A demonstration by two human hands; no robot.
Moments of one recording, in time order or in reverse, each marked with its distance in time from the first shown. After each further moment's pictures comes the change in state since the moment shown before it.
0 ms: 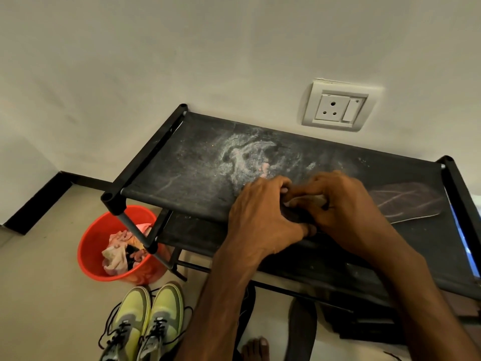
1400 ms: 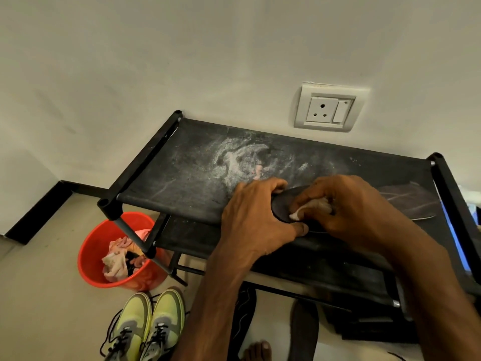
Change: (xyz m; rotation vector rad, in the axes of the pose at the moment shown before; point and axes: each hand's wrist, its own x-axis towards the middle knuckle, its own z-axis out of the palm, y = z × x) left_hand -0.004 0.004 -0.002 0.045 0.019 -0.013; right_hand -0.003 0.005 -0.025 0.010 -0.211 0.068
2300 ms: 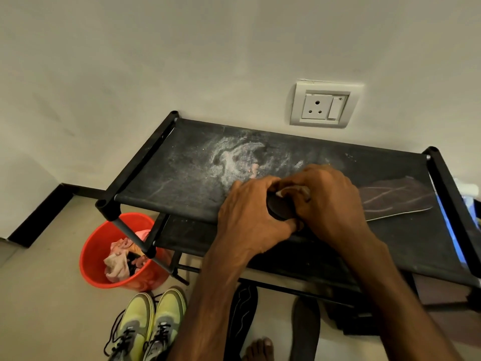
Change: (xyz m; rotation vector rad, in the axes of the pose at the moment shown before) left_hand -0.001 -0.001 0.001 -0.014 0.003 0.013; right_hand 0.014 -0.014 0.034 -0.120 0.356 0.090
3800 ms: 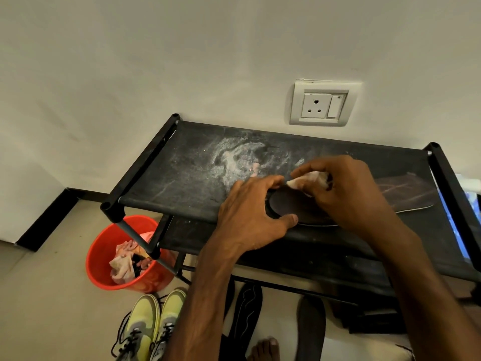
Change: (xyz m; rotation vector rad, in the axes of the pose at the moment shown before) left_hand 0.001 -0.006 -0.007 0.031 -0.101 0.033; right_hand 0.004 0.017 -0.020 0.236 -0.052 0.126
